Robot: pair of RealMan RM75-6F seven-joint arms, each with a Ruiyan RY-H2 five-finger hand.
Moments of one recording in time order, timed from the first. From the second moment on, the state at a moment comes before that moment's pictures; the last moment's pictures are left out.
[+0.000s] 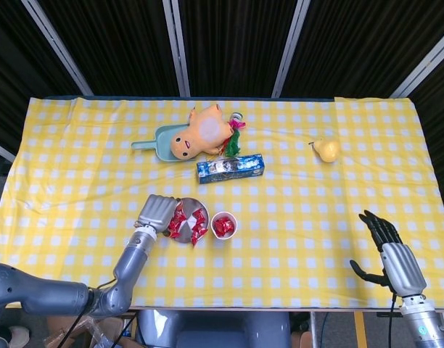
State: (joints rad) left arm -1.00 -1.66 -0.12 -1.63 0.45 1.13 0.83; right arm 0.12 -1.08 0.00 -1.74 -1.56 1.39 0.28
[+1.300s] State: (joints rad) left arm -1.03 -1.64 -0.15 -1.74 0.47 1.18 0.92; right arm 0.13 -1.07 0.00 -1.76 -1.54 1.37 0.28
